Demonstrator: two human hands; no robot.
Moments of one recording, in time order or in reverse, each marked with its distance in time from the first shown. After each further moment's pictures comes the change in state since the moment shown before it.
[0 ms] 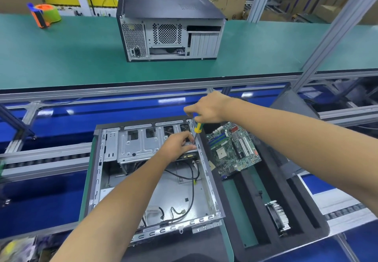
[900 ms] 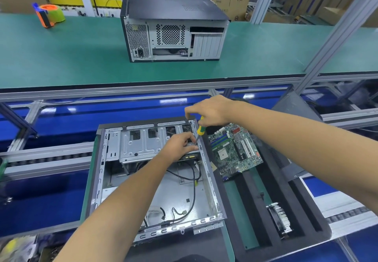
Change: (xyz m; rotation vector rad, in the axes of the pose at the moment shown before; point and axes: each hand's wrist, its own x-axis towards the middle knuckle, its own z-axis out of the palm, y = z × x) left_hand -0.001 0.000 0.000 -0.024 -0.003 -0.036; right_hand -0.001 -0.002 0.004 0.135 0.025 -0.032
